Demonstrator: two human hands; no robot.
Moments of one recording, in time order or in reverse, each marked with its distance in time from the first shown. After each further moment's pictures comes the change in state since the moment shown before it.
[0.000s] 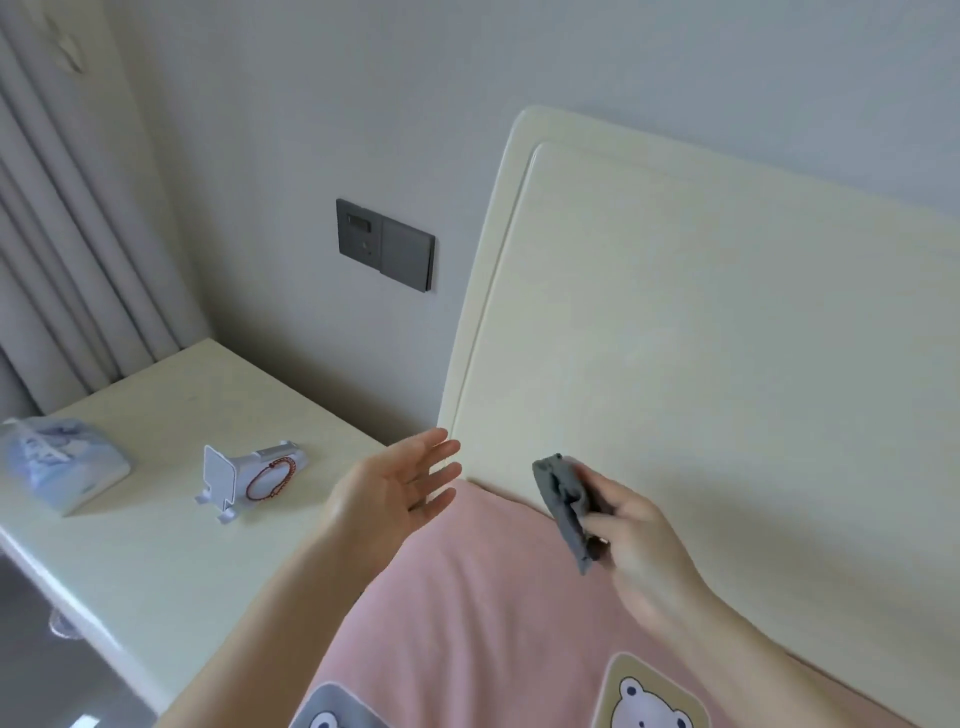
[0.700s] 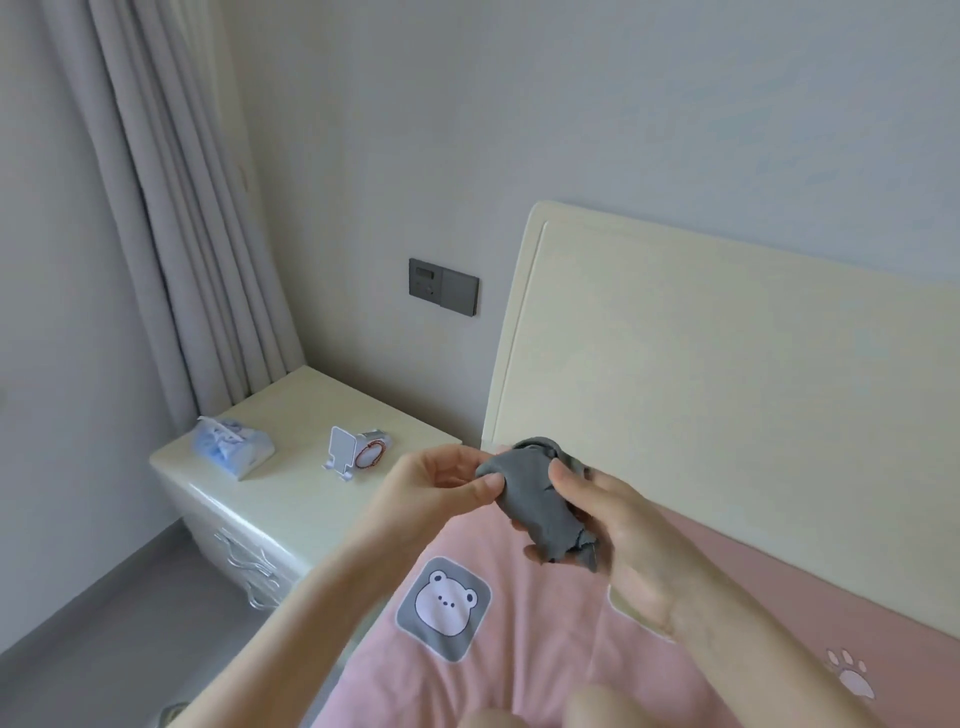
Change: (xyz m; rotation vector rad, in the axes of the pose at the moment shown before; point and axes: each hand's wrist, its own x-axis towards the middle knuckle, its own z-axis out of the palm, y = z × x) left_hand -0.260 0.022 -0.017 0.629 -0.212 0.365; right_hand -0.244 -0.093 0.132 0.041 -0.197 0.046
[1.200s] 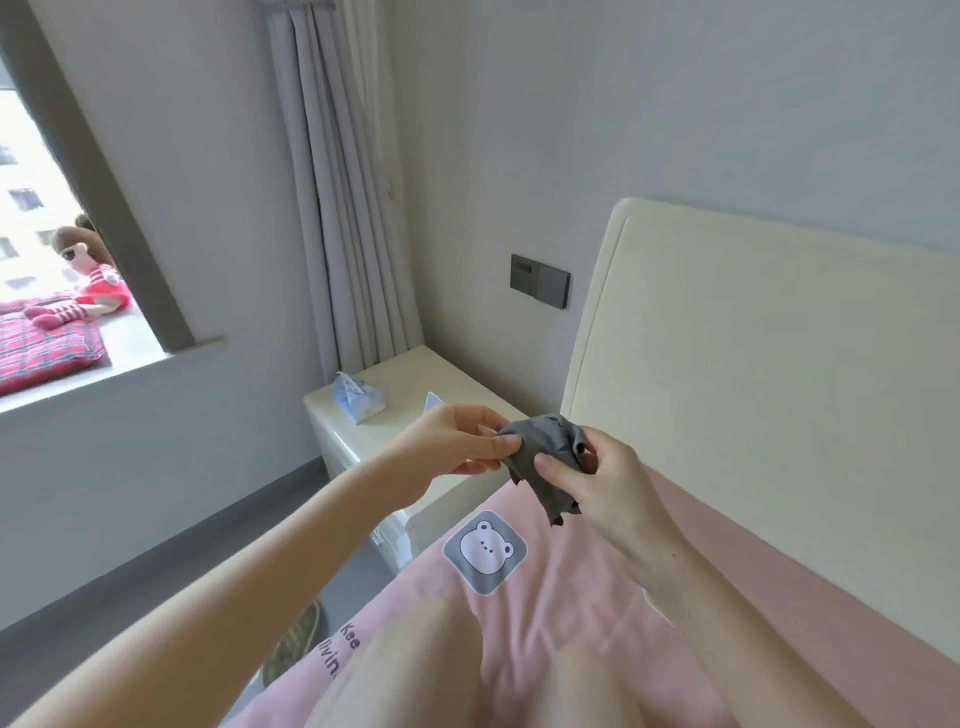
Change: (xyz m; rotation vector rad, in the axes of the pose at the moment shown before) left_hand -0.034 0.022 0.051 0.212 0.215 -0.175; right_hand -0.012 0.021 -0.037 -0.311 -0.013 -0.304
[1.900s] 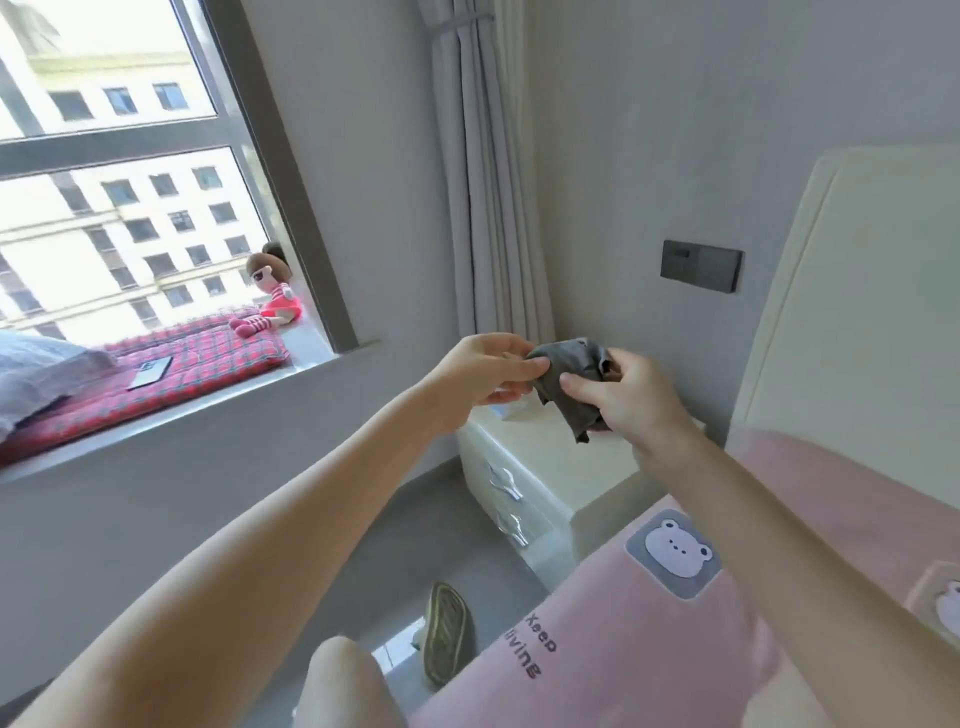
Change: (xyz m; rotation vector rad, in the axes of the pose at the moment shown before) left_hand -0.055 -0.043 -0.170 0.116 0.236 0.075; right_hand 0.046 -0.021 0.193 0.133 -0.067 -0.089
